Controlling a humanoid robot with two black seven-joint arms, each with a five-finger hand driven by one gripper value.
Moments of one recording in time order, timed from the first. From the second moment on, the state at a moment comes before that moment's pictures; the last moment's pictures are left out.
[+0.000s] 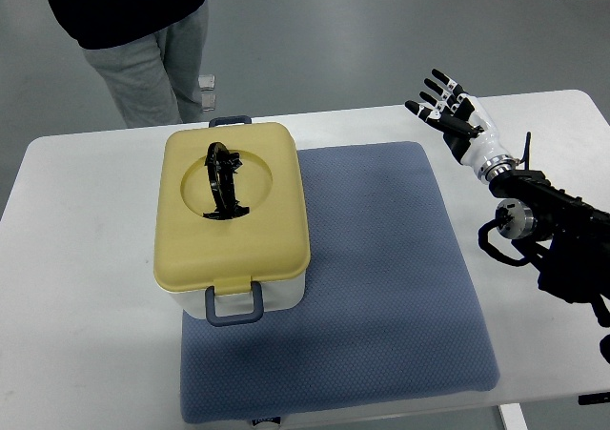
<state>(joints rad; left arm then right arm) 0.00 0.00 -0.02 -0.14 0.01 -0.07 -0.04 0.81 -0.16 0.45 0.46 -0.03 0.18 0.51</state>
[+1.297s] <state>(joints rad) 0.00 0.00 -0.02 -0.14 0.01 -0.07 -0.04 0.82 -0.17 0.45 0.46 -0.03 0.18 0.51</state>
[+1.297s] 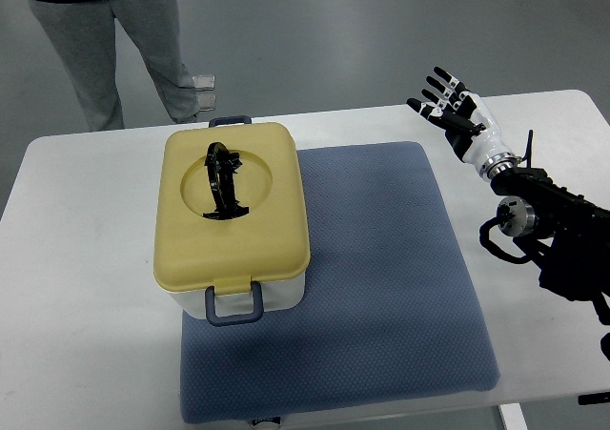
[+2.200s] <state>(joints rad) 0.00 0.00 -0.02 -0.14 0.01 -0.07 -0.04 1.01 -0.21 0.41 0.51 -0.49 0.20 0.51</state>
